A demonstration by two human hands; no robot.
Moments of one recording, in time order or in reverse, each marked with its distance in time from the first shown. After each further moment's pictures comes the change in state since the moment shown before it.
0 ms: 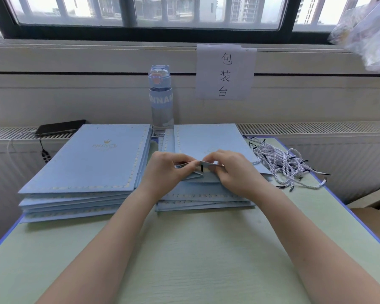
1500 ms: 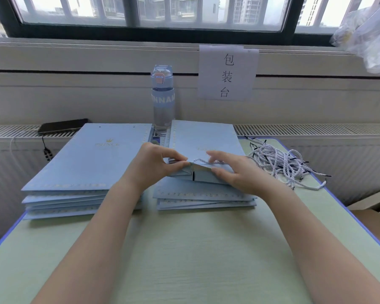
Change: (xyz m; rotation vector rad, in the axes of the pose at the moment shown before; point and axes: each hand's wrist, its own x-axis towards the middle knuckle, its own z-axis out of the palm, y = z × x) left_hand 0.003 0.000 -0.034 0.085 -0.055 0.004; right_hand -0.001 0.013 -0.011 0.098 -0.201 0.049
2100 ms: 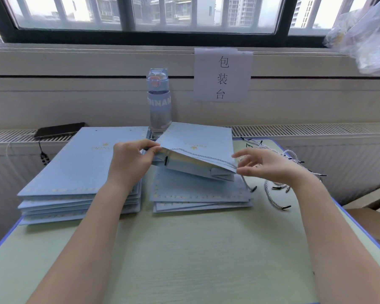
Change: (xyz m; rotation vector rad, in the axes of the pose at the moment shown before) left_hand 0.003 -0.017 -0.011 0.122 0.304 -0.198; right_hand -0.024 0.031 -0.048 0.221 -0.032 0.280
